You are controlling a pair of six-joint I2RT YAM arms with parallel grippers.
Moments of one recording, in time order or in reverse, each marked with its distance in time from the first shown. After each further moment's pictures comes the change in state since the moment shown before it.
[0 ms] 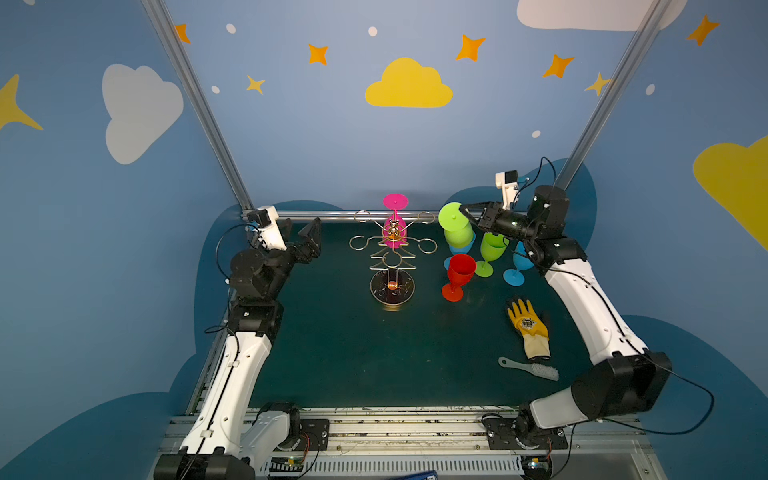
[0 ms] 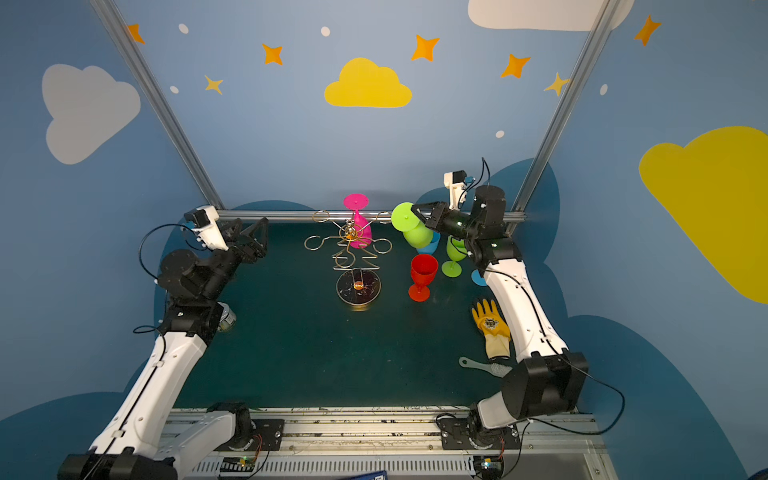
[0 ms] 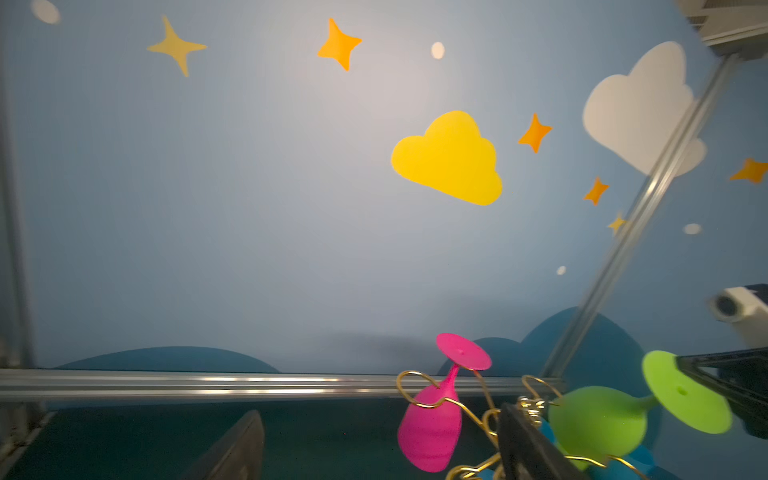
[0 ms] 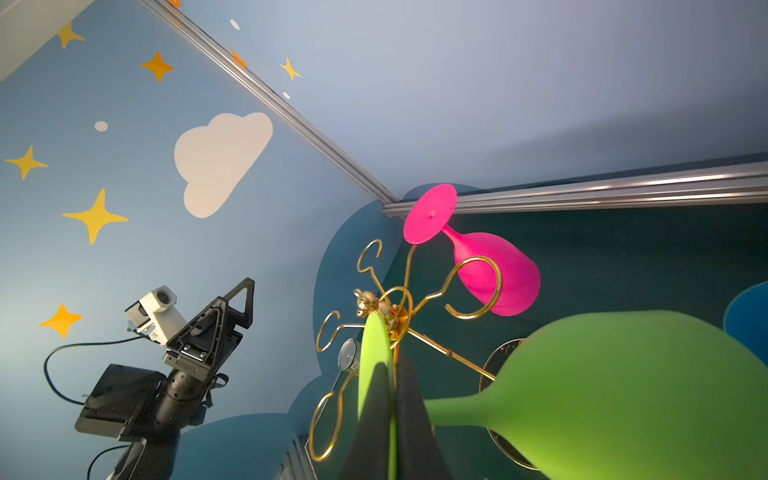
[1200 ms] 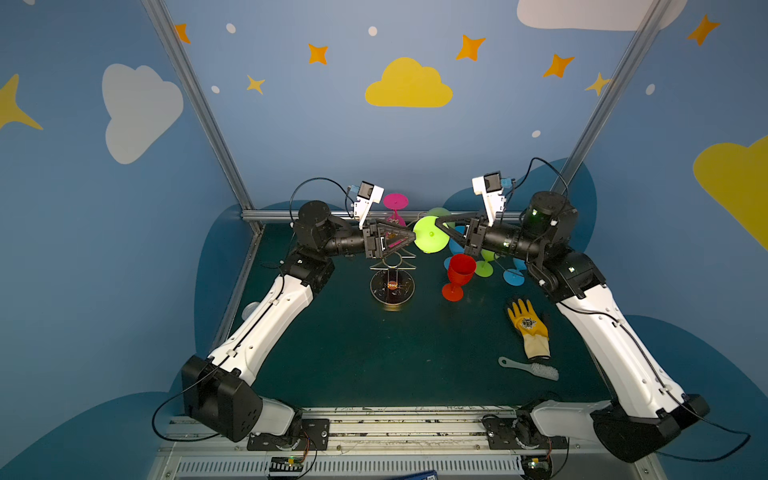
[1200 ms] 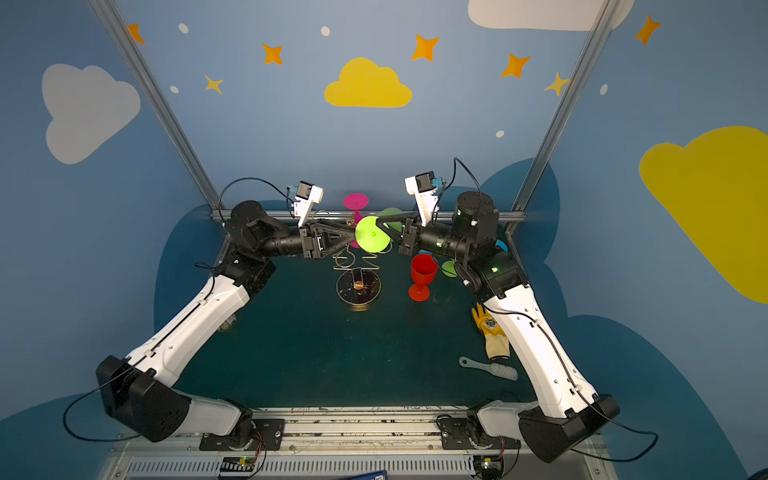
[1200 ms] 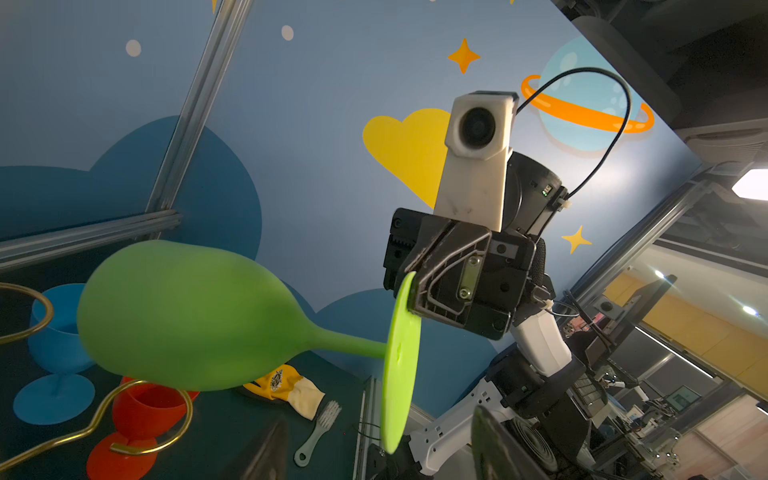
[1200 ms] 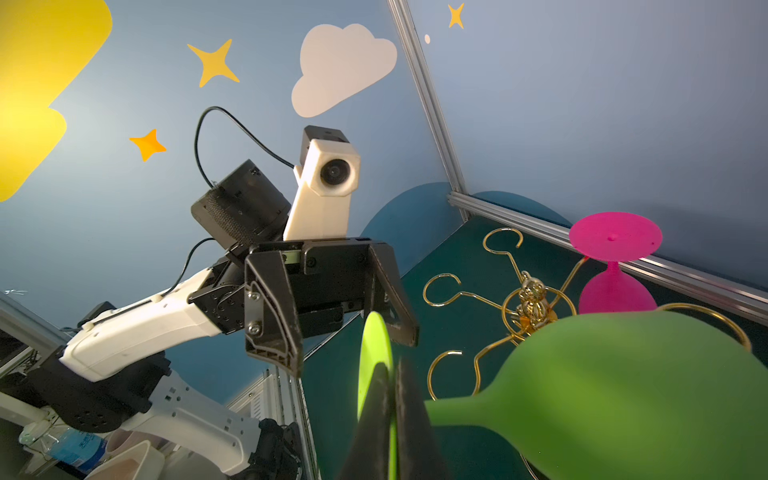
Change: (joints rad) left arm -0.390 0.408 0.402 -0.016 0.715 -0.358; right arm 0.316 -0.148 0.076 -0.141 0.070 -0.284
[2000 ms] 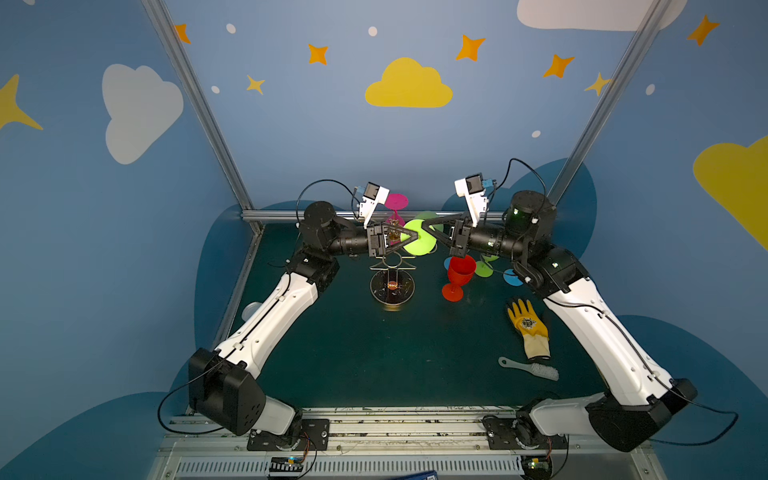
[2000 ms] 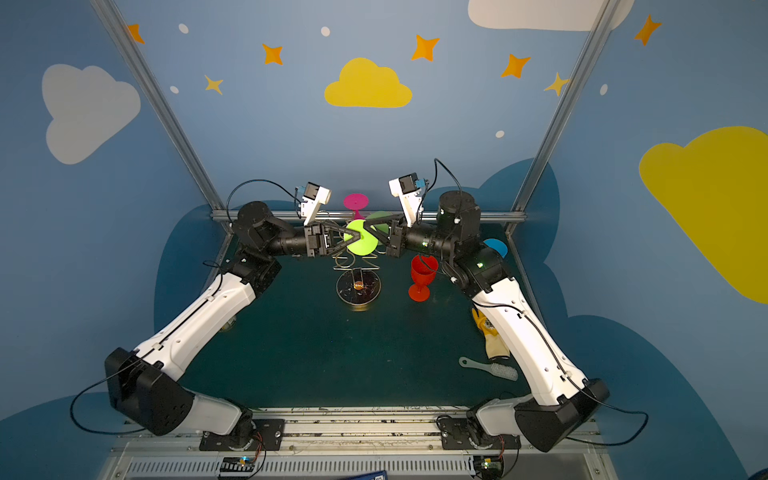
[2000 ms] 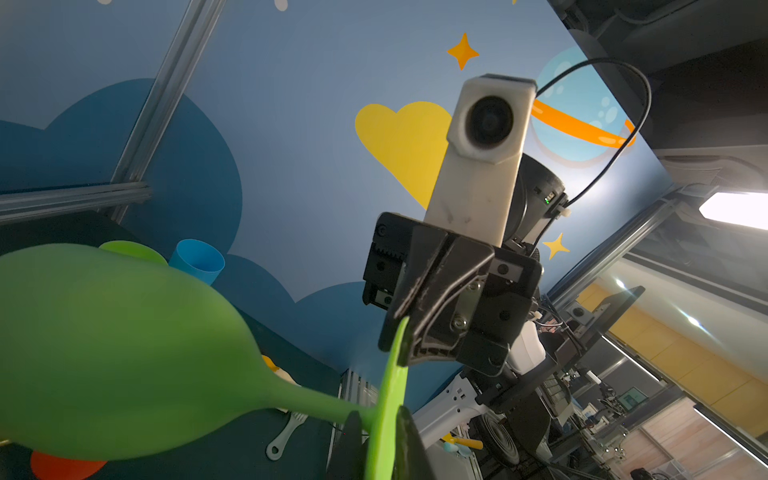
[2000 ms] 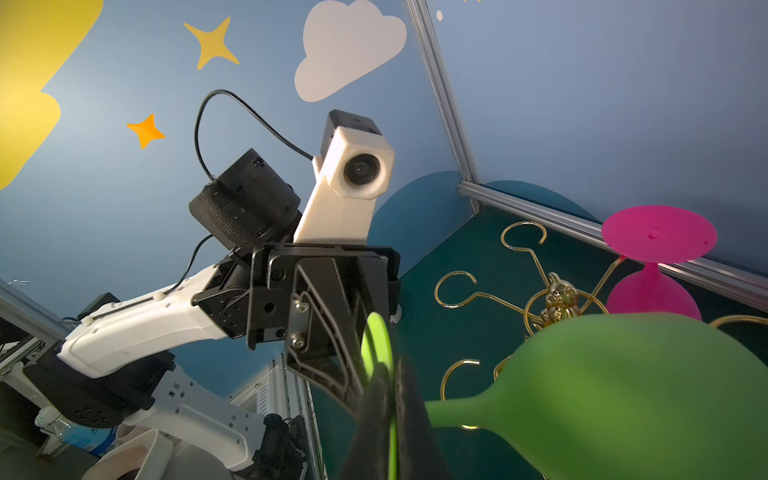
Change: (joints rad) left arm -0.014 0.031 0.000 0.060 0.029 -0.108; right arm 0.059 0.053 0.019 0.007 0.029 -0.005
